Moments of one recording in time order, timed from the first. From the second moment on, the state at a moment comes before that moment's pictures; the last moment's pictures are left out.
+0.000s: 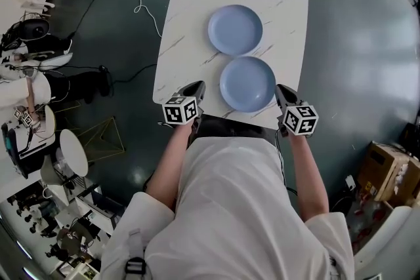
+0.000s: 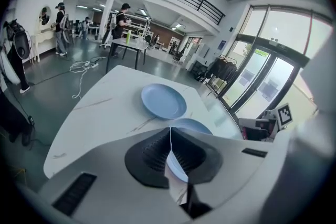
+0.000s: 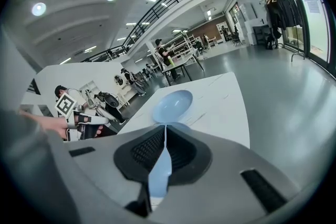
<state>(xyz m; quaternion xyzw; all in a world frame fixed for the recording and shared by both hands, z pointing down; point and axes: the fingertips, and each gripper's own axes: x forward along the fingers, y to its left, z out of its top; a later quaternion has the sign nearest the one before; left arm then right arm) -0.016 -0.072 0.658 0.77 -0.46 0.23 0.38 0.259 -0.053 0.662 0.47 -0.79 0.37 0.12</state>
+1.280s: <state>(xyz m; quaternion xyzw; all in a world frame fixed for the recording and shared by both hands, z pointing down) -0.051 -0.103 0.671 0.79 -0.41 0.23 0.40 0.222 -0.111 0.687 0.48 -0.75 0.43 0.14</state>
